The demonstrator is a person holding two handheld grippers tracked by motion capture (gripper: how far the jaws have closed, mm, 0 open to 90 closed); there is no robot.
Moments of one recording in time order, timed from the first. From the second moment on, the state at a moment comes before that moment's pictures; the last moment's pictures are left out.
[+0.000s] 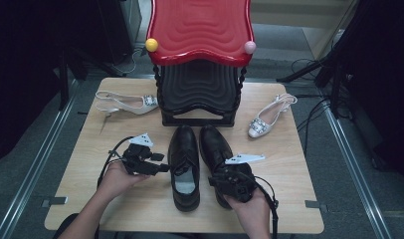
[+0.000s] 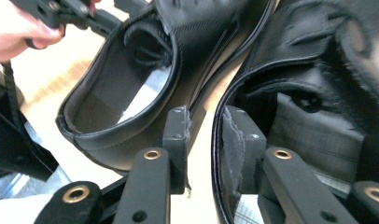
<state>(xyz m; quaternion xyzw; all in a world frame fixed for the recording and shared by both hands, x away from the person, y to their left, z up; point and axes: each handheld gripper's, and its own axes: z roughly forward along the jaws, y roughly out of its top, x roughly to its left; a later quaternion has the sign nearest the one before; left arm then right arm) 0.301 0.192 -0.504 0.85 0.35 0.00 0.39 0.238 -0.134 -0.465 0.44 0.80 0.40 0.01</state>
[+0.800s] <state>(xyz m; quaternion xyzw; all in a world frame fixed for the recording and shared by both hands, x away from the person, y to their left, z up) 0.301 0.193 -0.504 0.85 0.35 0.00 0.39 0.201 -0.226 -0.463 0.42 0.78 0.47 0.04</state>
